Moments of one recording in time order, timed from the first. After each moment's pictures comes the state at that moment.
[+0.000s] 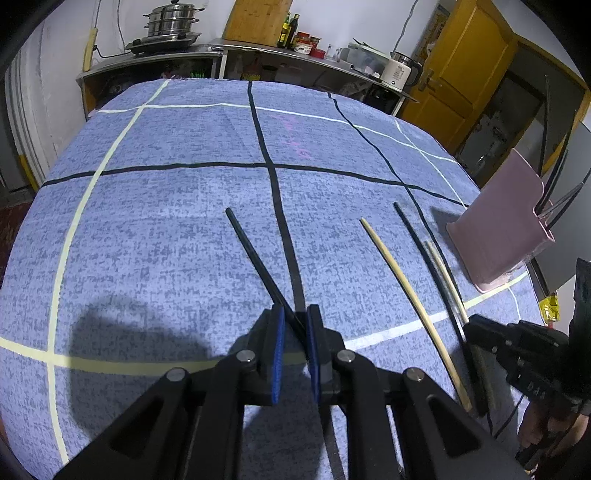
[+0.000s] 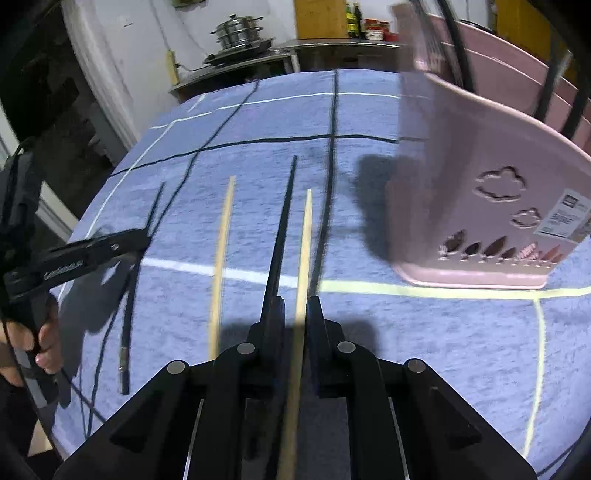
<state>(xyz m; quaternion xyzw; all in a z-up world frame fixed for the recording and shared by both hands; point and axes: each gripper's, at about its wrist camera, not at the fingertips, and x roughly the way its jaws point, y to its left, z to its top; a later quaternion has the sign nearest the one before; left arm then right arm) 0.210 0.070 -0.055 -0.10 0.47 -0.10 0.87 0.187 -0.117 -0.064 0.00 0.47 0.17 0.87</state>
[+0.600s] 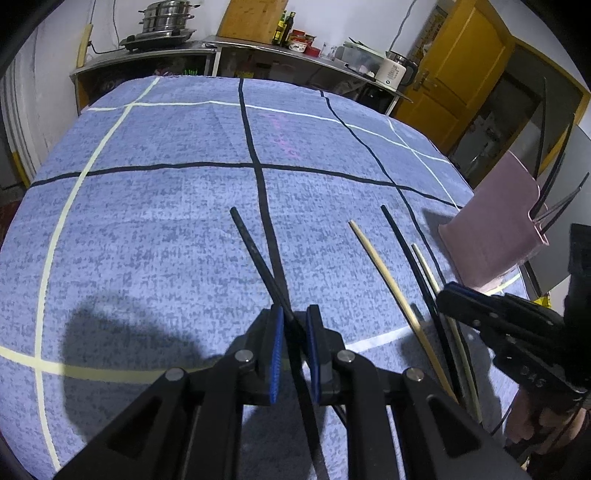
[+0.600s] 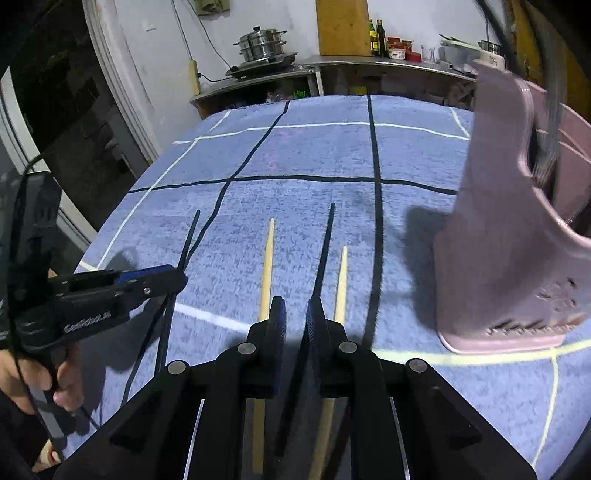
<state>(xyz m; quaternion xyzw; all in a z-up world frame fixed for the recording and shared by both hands) 0.216 0.064 -0.056 -0.12 0.47 -0.11 0.87 0.216 -0.082 -0.051 0.00 0.44 0.20 0.88</state>
